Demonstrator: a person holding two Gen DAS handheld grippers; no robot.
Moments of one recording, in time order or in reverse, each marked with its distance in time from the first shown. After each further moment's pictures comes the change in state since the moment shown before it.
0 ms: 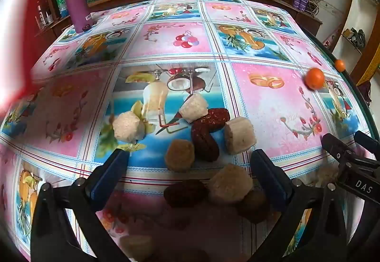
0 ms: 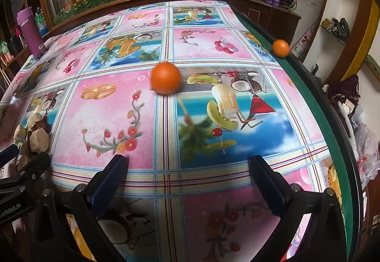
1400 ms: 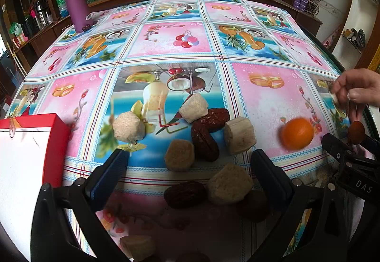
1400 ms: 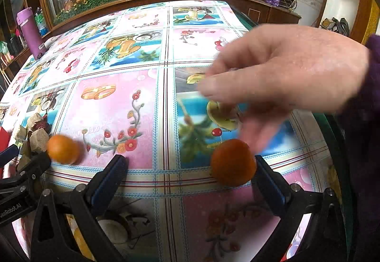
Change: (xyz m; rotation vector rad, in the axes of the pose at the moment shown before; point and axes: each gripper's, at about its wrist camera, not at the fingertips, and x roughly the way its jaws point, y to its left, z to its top) left arm 0.000 0.000 0.000 0.001 -0.001 0.001; right arm 0.000 -0.001 0.000 0.002 -0.003 0.004
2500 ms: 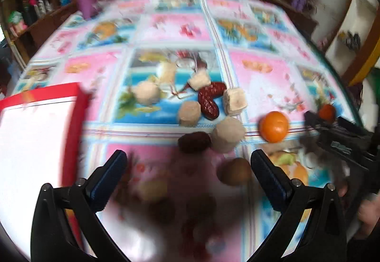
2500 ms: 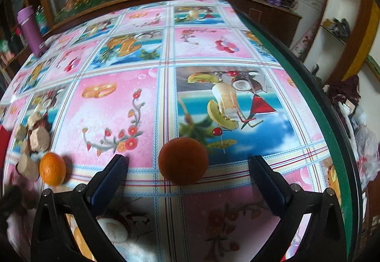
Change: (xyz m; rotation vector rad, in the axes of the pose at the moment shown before) left arm -0.052 0.015 -0.029 -0.037 0.007 -0.041; right arm 0.001 -0.001 0.003 -0.033 0.026 0.023
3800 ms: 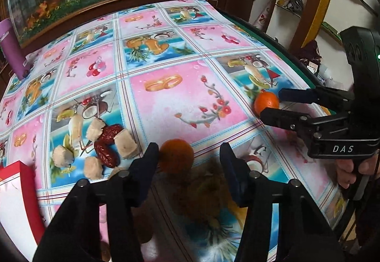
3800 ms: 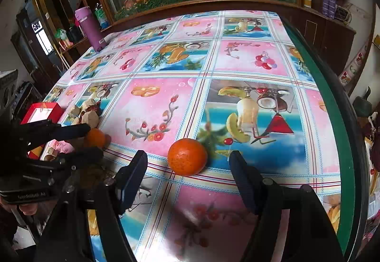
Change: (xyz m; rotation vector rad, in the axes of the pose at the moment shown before) left arm 0.014 -0.081 0.021 0.328 0.004 -0.236; right arm -0.024 -0.042 -0.003 -0.147 -0.052 0.363
